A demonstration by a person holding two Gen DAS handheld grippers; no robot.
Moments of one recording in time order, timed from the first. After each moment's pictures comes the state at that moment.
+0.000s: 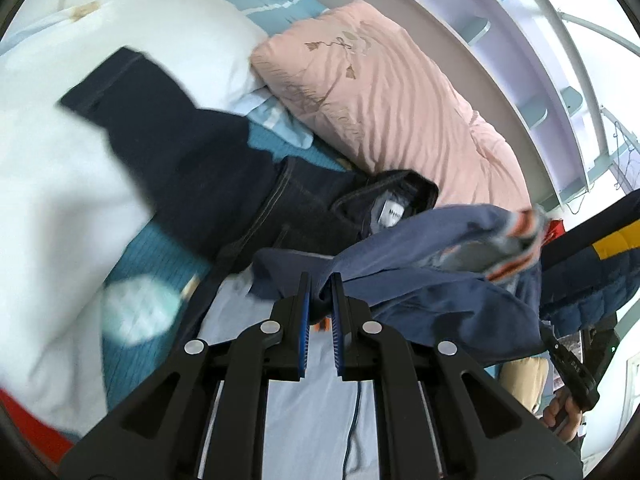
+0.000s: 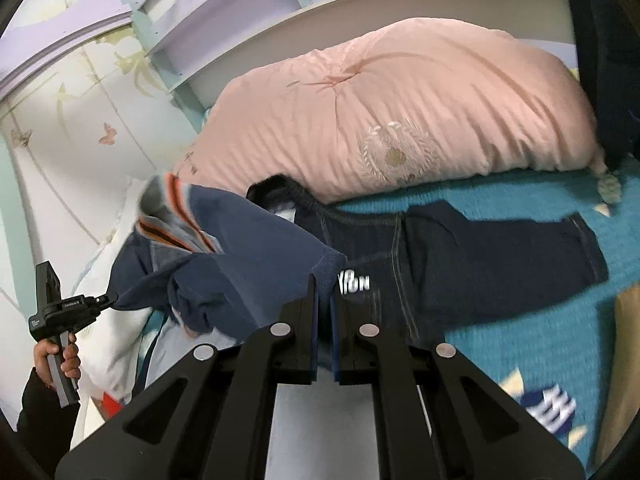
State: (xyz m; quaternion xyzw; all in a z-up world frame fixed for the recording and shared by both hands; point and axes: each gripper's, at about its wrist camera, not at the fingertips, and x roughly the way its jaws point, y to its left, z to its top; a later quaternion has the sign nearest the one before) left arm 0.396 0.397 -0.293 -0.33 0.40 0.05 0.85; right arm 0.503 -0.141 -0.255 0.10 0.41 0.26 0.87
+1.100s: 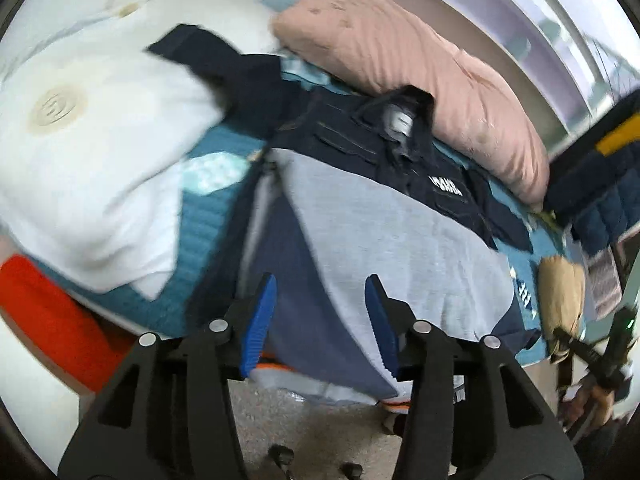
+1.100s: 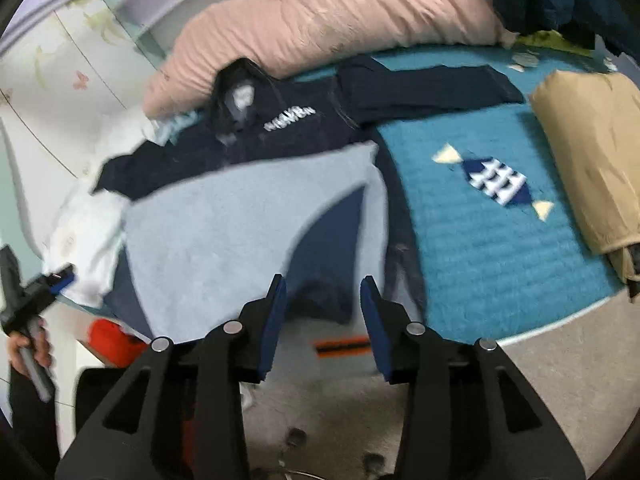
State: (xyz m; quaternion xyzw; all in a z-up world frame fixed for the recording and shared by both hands) left arm 0.245 0.323 -0.310 -0.23 0.45 0.05 0.86; right arm 0.326 -0.187 -0.318 0.10 0.50 0.19 0.84
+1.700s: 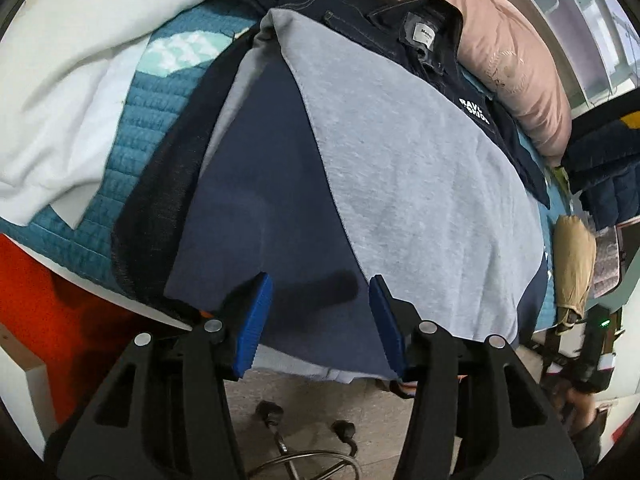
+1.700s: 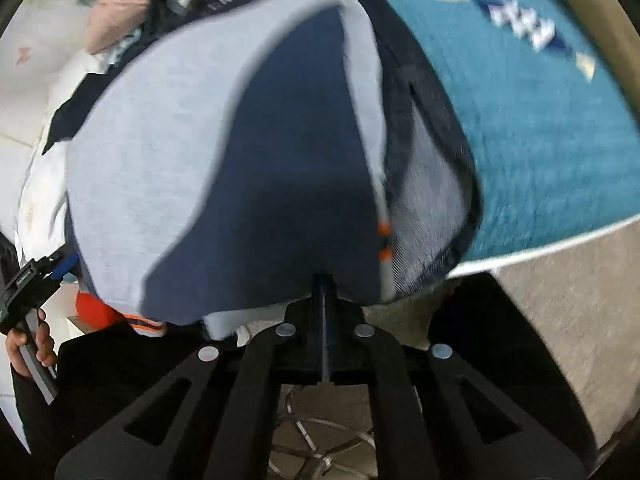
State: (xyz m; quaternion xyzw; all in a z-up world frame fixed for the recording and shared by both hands) left arm 0.263 0.320 -0.406 -0.26 0.55 0.02 0.80; right arm 0.314 -0.169 -0.422 0.09 0.64 0.15 0.75
